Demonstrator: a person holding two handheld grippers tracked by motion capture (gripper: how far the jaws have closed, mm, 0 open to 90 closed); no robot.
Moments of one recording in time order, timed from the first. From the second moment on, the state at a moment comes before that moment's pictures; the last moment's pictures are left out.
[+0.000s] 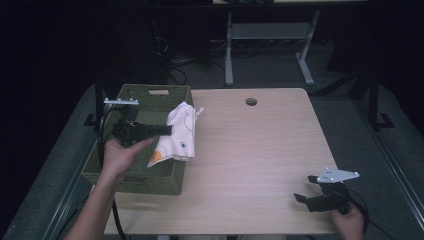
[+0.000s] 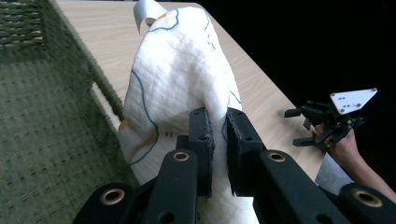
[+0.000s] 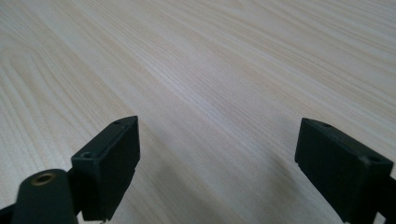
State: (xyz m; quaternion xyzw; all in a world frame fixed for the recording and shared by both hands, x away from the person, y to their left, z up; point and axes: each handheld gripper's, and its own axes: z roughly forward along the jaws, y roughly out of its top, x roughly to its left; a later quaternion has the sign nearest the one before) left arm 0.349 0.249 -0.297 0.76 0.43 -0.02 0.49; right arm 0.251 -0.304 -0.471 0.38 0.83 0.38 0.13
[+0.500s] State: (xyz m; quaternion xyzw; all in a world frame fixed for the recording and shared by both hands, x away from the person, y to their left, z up) left arm 0.359 0.275 -0.302 0.75 0.45 -0.02 0.49; right arm 0.252 -0.307 -0.473 0.39 0.83 0.37 0.13
